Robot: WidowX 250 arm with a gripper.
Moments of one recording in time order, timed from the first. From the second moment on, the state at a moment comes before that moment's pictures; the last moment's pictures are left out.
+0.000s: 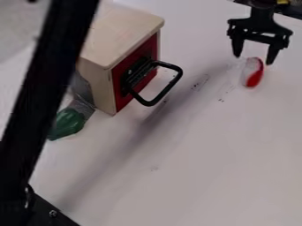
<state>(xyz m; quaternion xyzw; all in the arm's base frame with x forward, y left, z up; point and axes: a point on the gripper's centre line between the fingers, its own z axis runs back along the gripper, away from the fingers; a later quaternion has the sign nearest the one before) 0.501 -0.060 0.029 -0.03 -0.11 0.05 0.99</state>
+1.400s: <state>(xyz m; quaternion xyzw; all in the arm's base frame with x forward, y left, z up) 0.447 -0.077 0.018 -0.01 -0.03 0.05 1.00</state>
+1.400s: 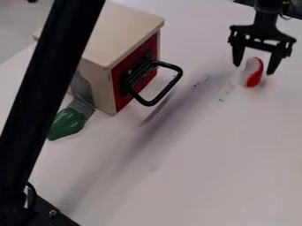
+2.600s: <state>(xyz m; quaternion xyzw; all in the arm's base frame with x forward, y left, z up) 0.438 -0.073 0.049 -0.01 -0.04 0.03 1.00</state>
